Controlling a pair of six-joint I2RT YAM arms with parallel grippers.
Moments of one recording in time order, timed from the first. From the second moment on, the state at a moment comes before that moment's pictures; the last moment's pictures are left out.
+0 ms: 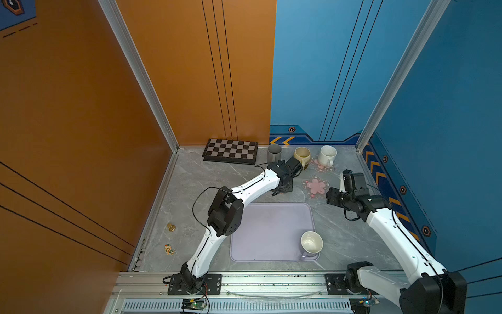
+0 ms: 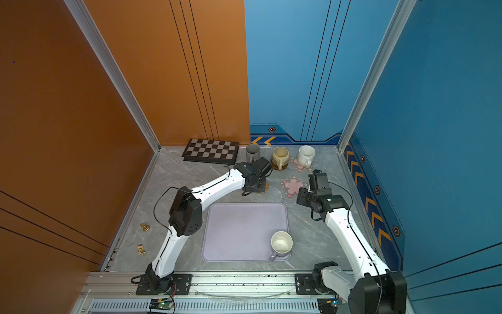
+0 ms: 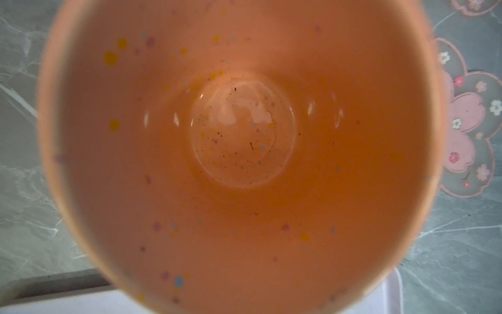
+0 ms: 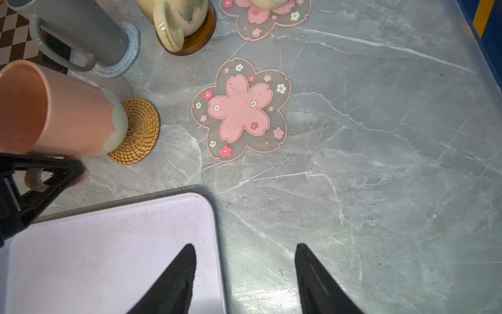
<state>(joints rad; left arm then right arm) -0.80 2.28 2.07 -0.97 -0.22 -0.71 0.15 1.11 0.89 -0.68 0.03 0.37</state>
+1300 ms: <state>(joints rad) -0.79 2.35 2.13 -0.97 -0.20 -0.73 0.15 1.11 0.87 -0.62 0.00 0.40</state>
